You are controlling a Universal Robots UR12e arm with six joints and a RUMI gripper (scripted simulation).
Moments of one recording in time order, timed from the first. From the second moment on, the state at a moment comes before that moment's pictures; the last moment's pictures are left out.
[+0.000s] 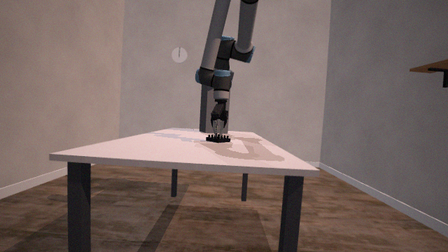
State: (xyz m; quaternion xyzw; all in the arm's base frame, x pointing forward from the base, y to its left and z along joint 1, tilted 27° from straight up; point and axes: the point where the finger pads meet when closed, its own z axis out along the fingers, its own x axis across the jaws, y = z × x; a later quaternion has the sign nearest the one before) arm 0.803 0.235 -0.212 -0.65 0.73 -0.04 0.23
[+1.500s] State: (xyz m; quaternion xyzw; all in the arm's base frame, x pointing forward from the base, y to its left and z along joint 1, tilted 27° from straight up) arm 0.788 0.226 -0.179 -0.64 0.73 -0.04 0.23
